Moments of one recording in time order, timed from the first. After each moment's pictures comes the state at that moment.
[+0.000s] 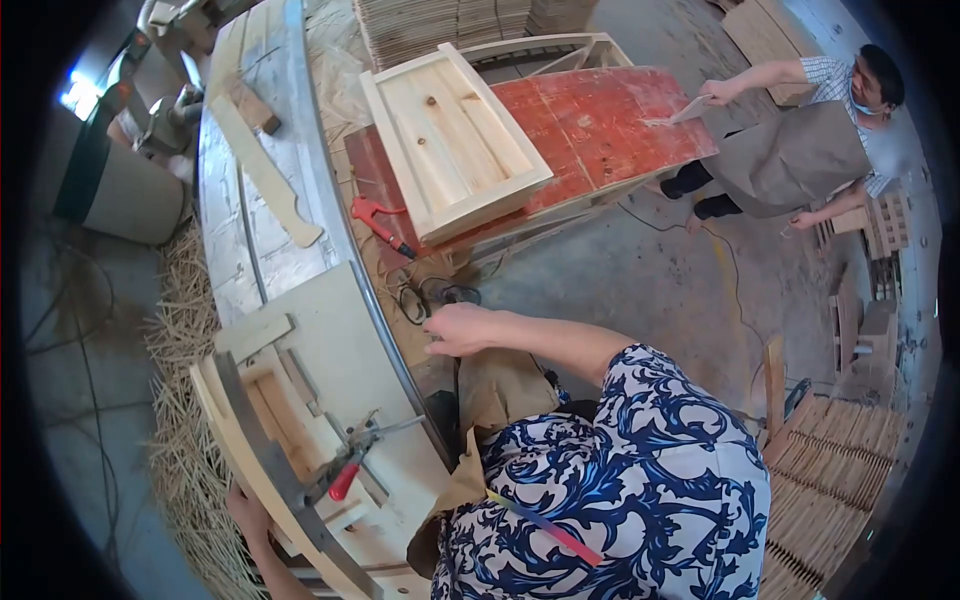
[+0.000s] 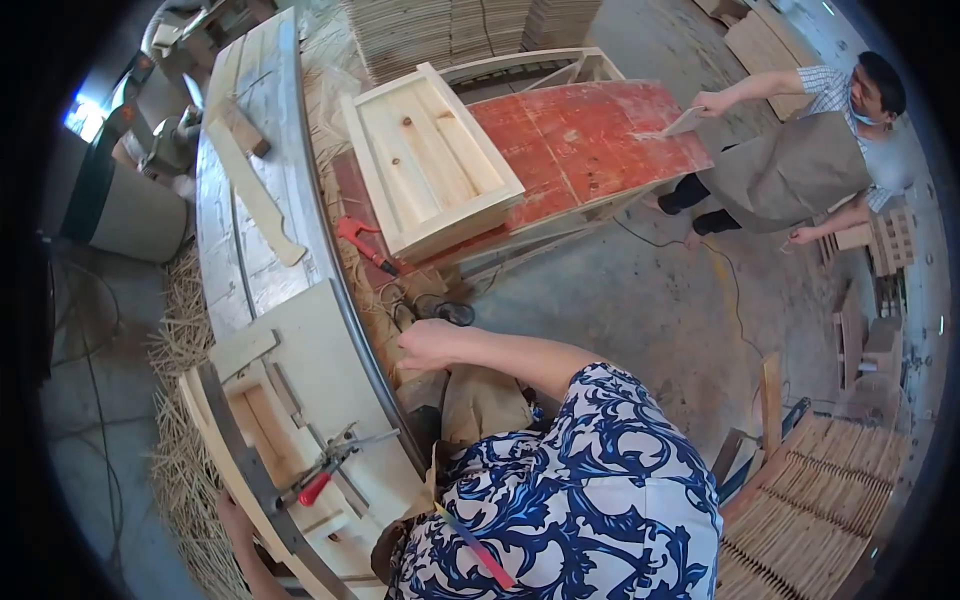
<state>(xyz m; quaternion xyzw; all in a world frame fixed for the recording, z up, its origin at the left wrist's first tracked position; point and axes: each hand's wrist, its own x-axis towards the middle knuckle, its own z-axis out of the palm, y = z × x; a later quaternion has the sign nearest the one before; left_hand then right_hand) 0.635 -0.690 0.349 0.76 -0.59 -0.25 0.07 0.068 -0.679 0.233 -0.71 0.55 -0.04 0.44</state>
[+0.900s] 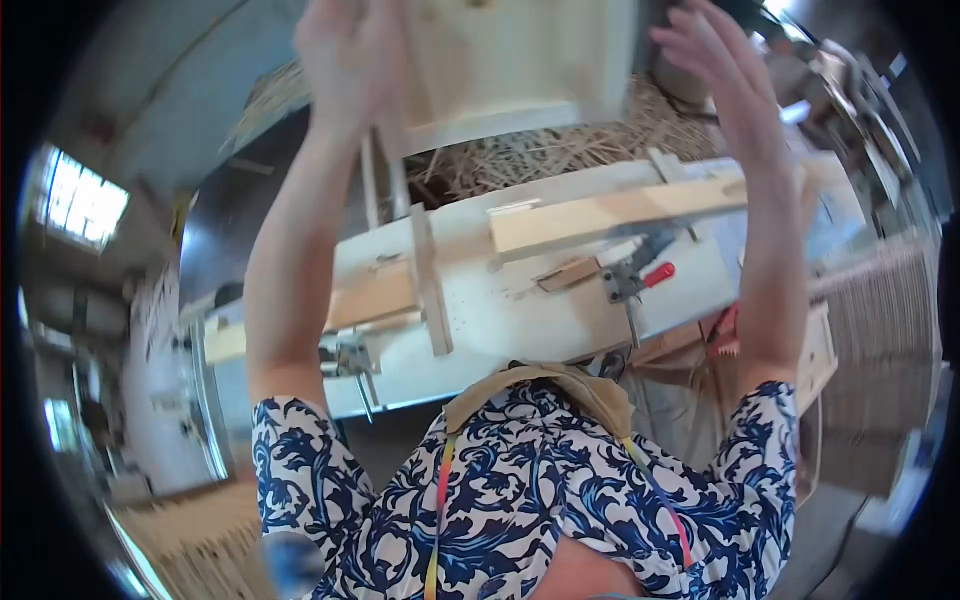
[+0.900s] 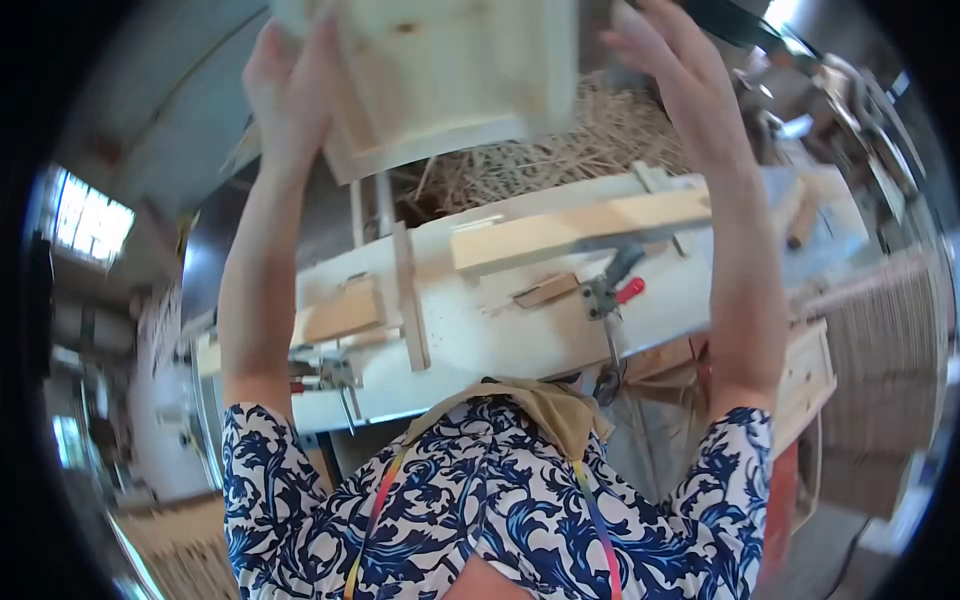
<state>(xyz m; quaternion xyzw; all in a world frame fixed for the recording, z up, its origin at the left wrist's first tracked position) 0.667 -0.436 0.583 0.60 -0.43 0.26 0.63 0.439 -0.699 0.580 -0.72 -0.01 -0.38 0.58</state>
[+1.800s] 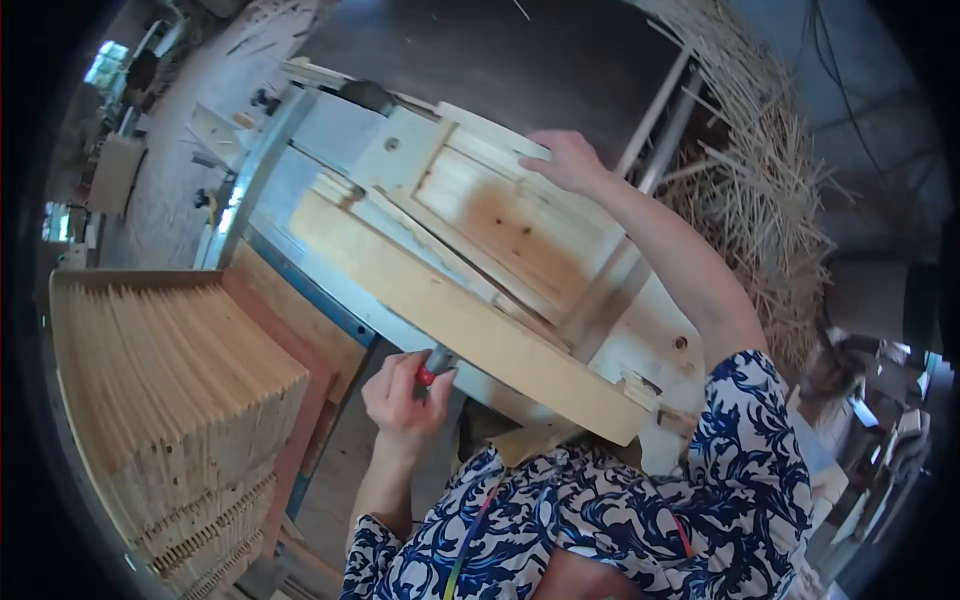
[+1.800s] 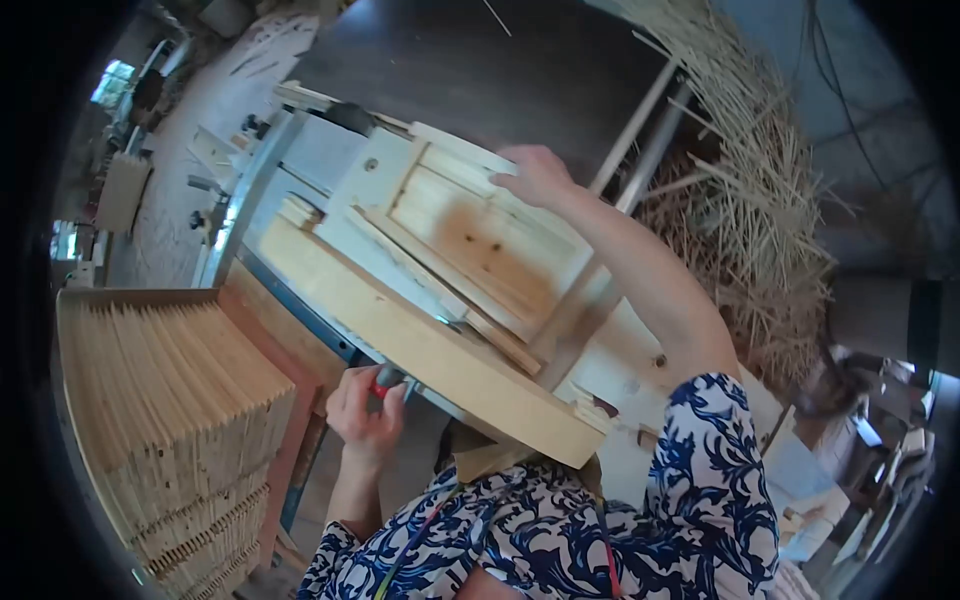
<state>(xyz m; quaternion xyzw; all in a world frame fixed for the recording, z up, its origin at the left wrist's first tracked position) 0.481 -0.125 0.366 0.93 0.06 0.23 0.28 0.871 -0.309 0.235 -0.88 -0.30 0.14 0.35</state>
